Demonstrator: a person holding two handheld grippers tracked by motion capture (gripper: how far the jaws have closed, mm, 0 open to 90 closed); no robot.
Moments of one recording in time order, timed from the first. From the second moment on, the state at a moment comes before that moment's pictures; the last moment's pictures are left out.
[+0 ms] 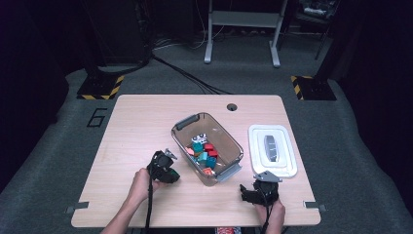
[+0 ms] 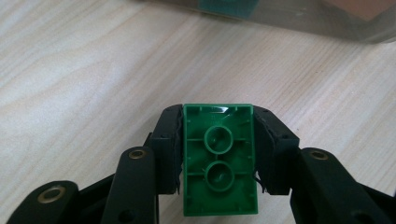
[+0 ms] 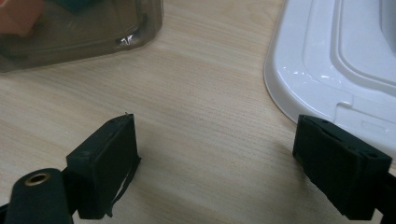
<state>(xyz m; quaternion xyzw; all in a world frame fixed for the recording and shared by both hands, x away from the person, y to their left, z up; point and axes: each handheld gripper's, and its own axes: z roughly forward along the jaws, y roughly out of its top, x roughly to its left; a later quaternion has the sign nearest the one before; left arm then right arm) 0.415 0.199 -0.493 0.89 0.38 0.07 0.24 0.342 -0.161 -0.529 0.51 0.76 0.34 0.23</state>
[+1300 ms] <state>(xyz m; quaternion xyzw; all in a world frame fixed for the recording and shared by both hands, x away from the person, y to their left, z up) 0.443 0.226 -0.375 0.87 0.37 0.14 0.29 0.342 -0.161 -0.529 0.51 0.76 0.34 0.23</state>
